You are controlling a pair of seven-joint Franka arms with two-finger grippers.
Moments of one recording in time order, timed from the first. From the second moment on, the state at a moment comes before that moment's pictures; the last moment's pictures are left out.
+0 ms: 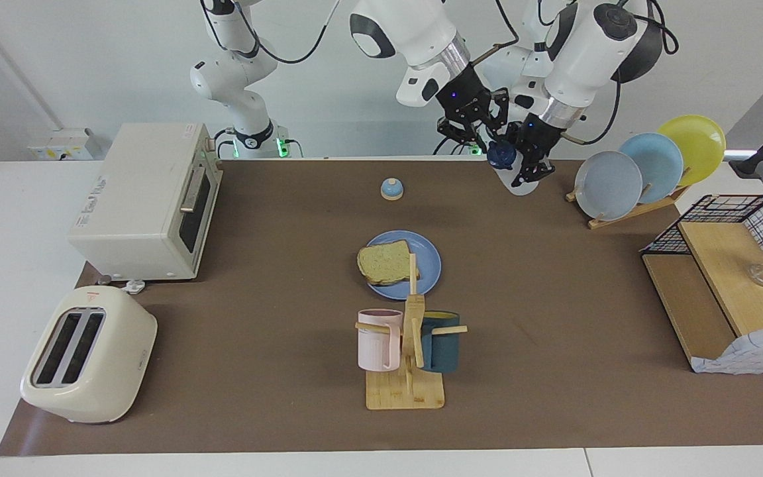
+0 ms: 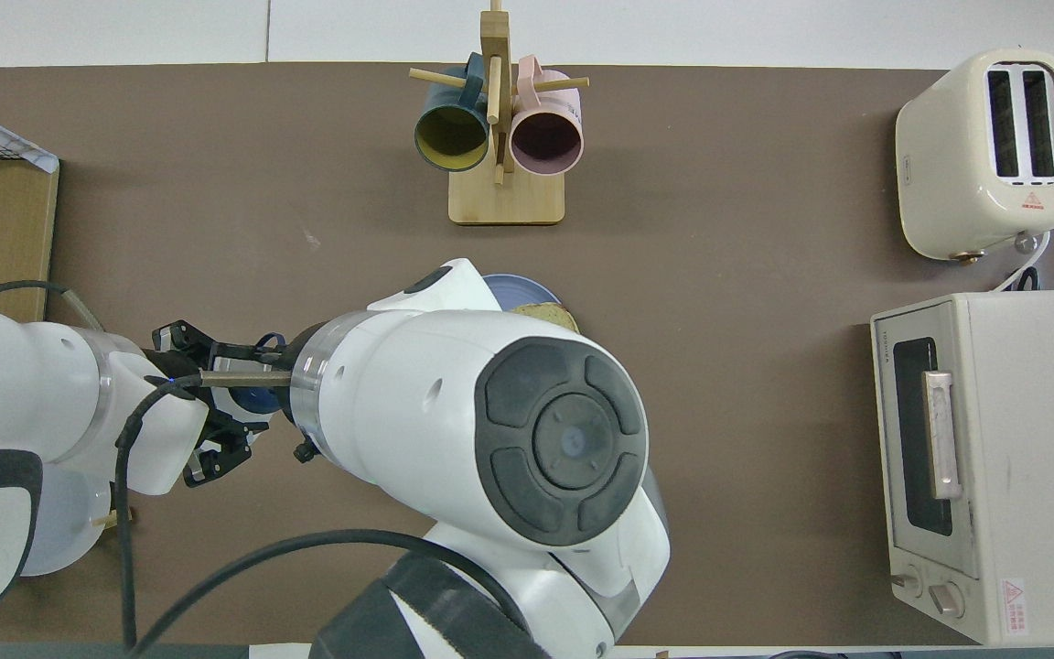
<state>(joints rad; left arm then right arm) -0.61 -0.32 0.26 -2.13 -0.10 1.85 0.98 0.74 0.24 0.06 -1.44 0.38 2.22 0.79</state>
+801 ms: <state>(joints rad) -0.61 -0.32 0.26 -2.13 -0.10 1.85 0.98 0.74 0.24 0.06 -1.44 0.38 2.22 0.79</state>
